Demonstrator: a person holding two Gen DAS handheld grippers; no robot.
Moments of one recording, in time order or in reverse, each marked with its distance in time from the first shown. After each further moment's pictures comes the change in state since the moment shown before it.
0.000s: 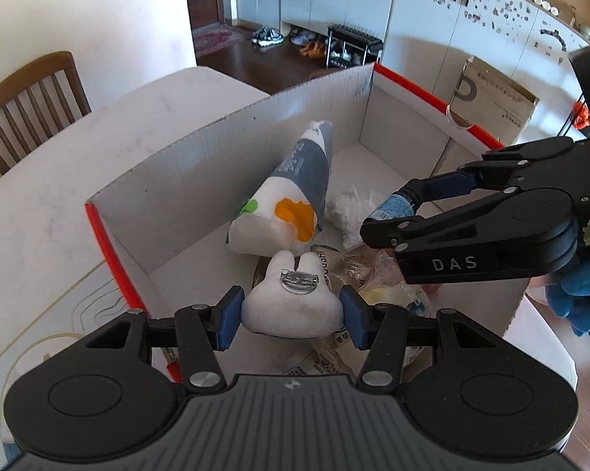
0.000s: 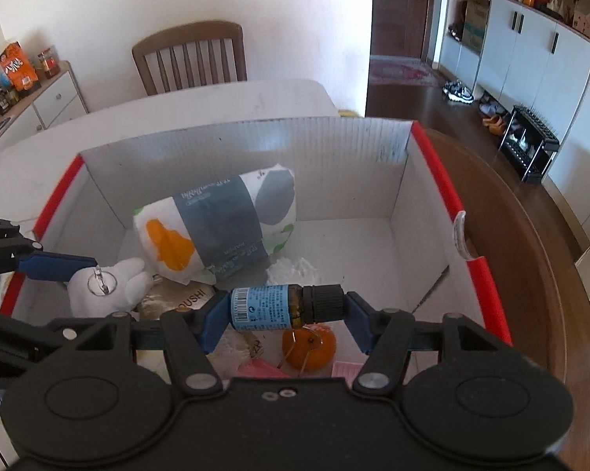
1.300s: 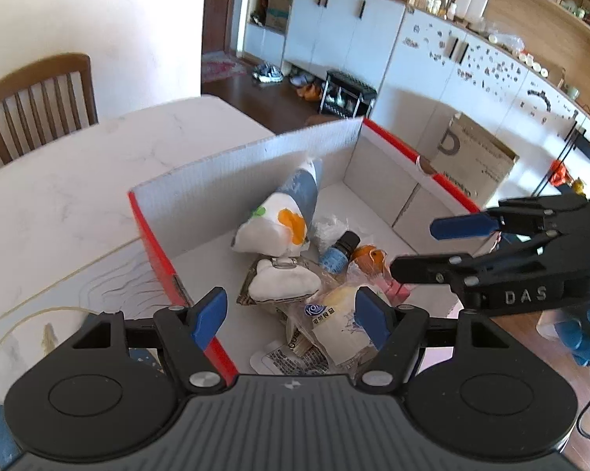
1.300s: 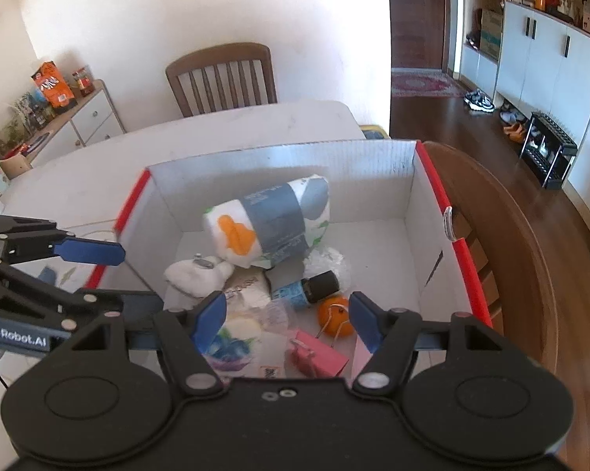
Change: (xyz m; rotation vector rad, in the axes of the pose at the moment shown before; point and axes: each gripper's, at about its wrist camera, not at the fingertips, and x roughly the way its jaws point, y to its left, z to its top) left arm -0.066 0.016 -0.033 -0.115 -0.152 -0.072; right arm -0.068 0.006 -0.013 0.007 -0.065 0.107
